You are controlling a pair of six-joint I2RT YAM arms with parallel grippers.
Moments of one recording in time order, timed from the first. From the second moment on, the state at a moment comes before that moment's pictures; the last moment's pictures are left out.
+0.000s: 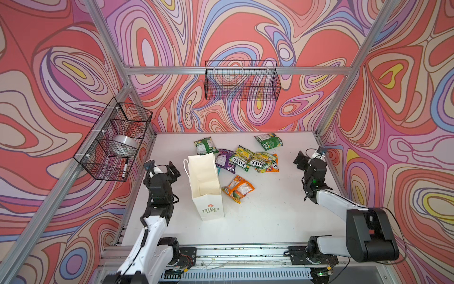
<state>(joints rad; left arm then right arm) 0.02 0.77 0.54 0.05 -0.40 -0.41 0.01 1.29 0.65 0.48 0.33 0.29</state>
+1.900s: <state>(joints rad) -0.64 1.21 1.40 -1.33 -0.56 -0.79 0.01 1.20 0.98 -0.35 -0.11 0.65</state>
